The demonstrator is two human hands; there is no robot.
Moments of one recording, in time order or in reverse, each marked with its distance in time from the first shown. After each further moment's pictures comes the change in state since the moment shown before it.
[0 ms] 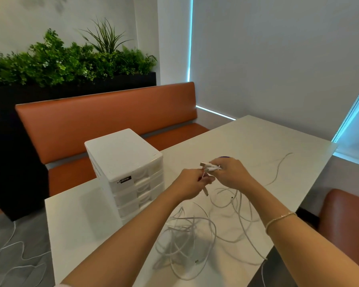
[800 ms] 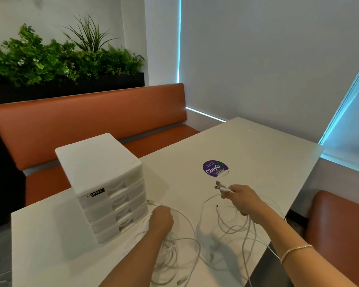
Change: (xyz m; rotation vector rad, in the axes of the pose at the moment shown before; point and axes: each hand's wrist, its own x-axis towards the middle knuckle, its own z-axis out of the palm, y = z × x) left_hand 0.025 -0.102 0.094 0.285 -0.018 -0.493; right_hand -0.009 0.090 -0.002 0.331 -0.048 0.396
